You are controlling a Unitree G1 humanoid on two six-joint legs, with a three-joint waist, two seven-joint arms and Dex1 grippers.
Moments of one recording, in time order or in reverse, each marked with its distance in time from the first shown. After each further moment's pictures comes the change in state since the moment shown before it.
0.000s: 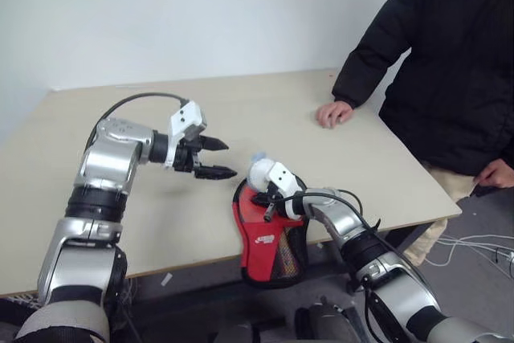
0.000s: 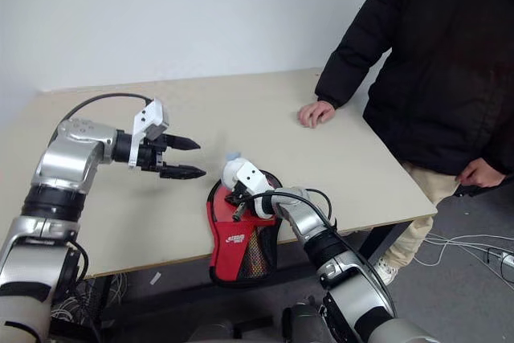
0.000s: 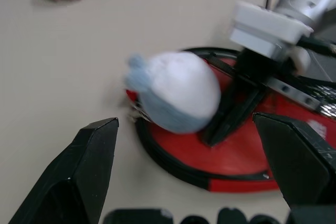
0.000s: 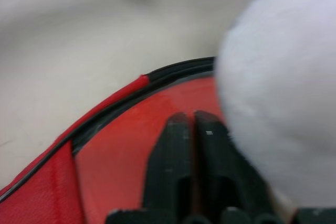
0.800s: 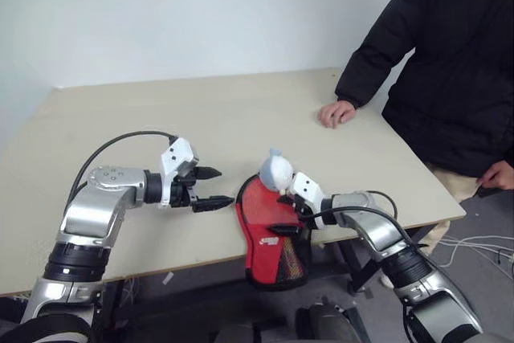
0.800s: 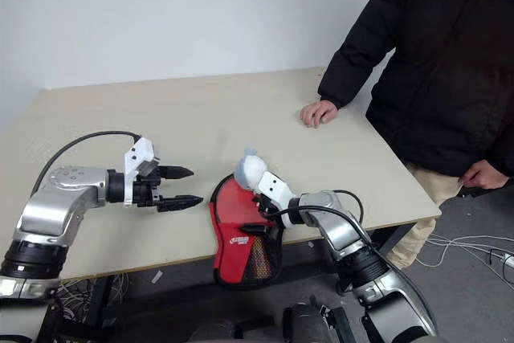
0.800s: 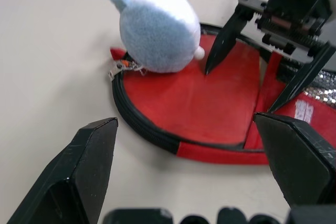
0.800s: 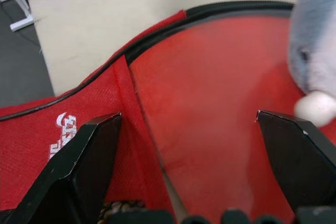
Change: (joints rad) left arm 0.338 0.015 0.093 -0.307 -0.159 0.095 0.237; right arm 0.144 -0.286 0.035 -0.455 0.052 0.255 0.174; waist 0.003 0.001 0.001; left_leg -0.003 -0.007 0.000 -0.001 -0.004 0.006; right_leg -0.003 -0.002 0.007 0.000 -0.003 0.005
